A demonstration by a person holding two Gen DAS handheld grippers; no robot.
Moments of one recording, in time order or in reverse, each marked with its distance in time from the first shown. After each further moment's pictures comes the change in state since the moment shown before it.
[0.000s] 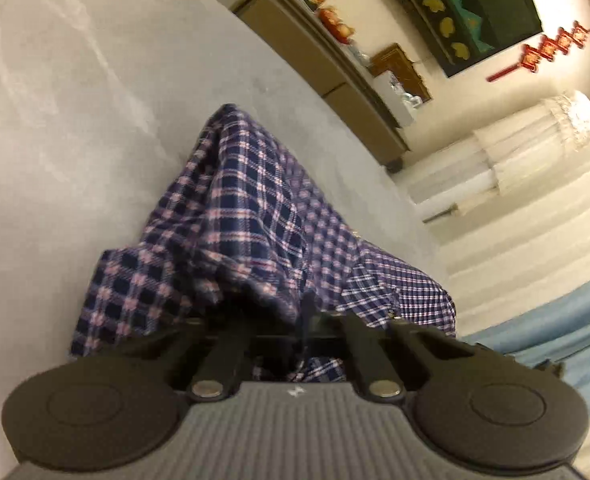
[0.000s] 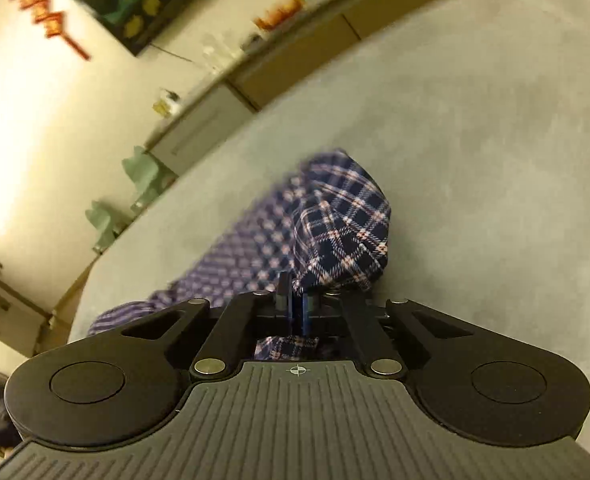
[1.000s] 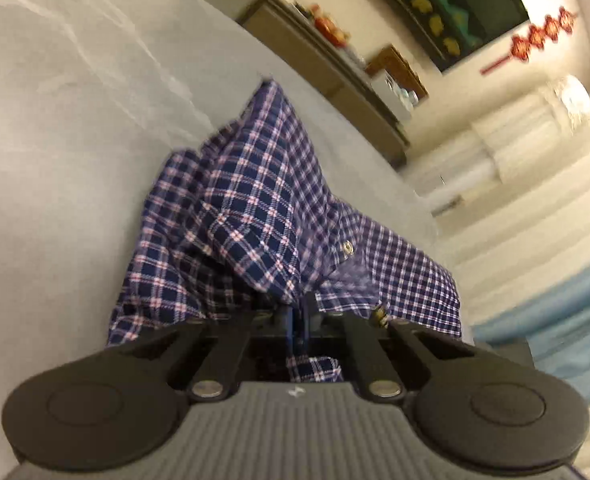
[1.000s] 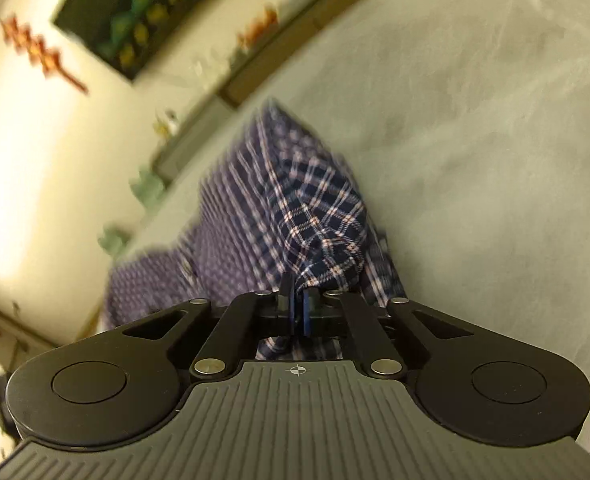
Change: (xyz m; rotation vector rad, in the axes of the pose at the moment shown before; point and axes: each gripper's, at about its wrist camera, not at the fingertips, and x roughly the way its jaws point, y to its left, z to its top) left arm -0.059 -0.003 -0.088 0.010 -0.042 0.011; right arm -0.111 -0.003 -0.120 0.152 -0.069 0.014
